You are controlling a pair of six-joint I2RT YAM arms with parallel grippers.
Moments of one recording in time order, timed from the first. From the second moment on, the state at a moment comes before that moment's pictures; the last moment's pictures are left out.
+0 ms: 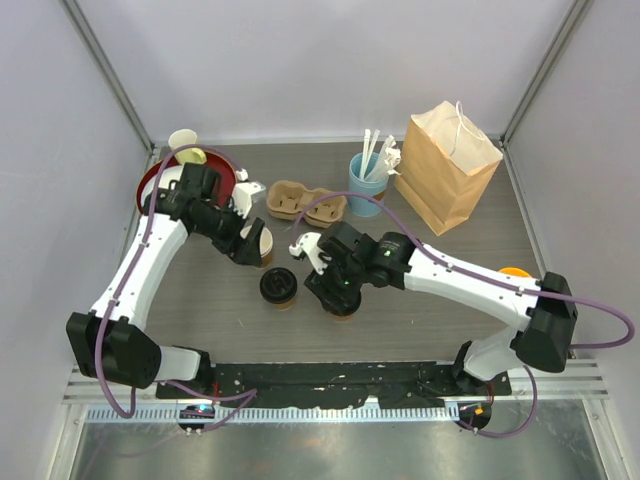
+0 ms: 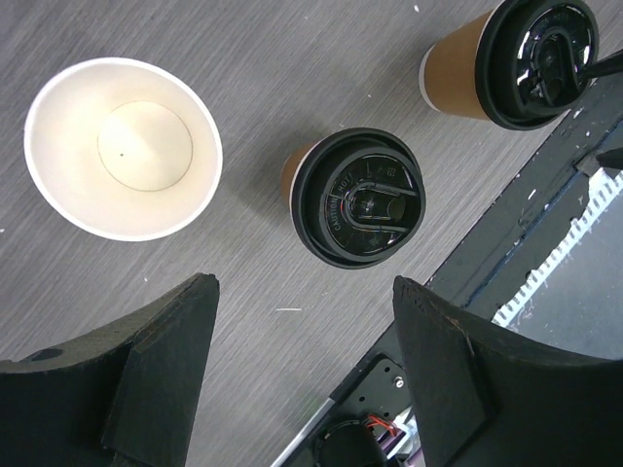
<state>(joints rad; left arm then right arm) -0.20 1.34 1.30 -1.12 0.55 0.41 1.04 1.46 1.25 -0.80 -0.13 0.00</state>
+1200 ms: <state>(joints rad) -0.75 1.63 1.32 -0.70 0.73 0.02 0.77 1.11 0.85 -0.41 -0.17 0.48</state>
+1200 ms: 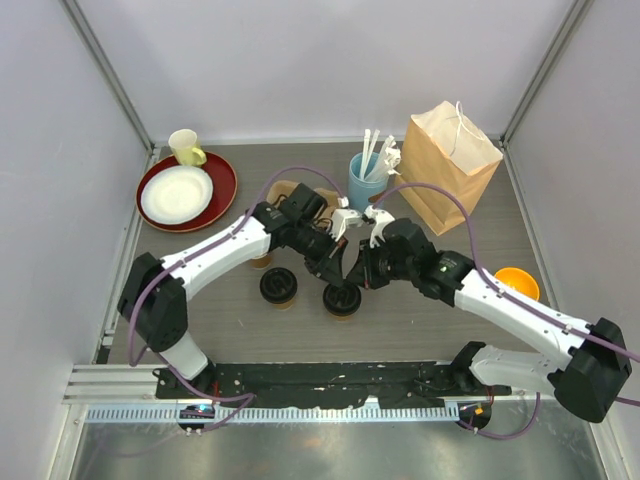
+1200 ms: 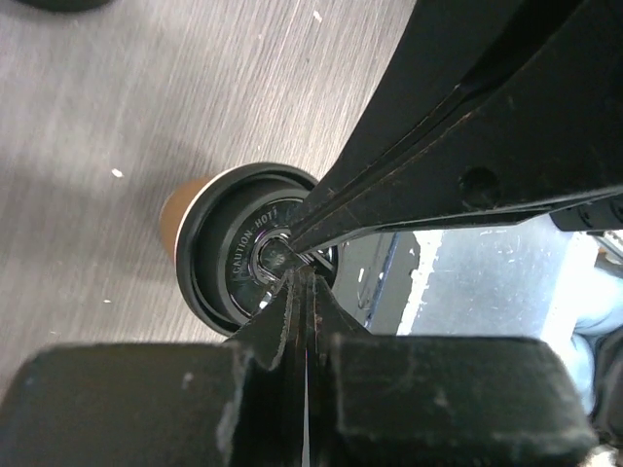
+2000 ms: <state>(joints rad) -0.71 1.65 1.34 -0.71 0.77 0.01 0.75 1.11 0.82 -0.33 -0.25 0.52</state>
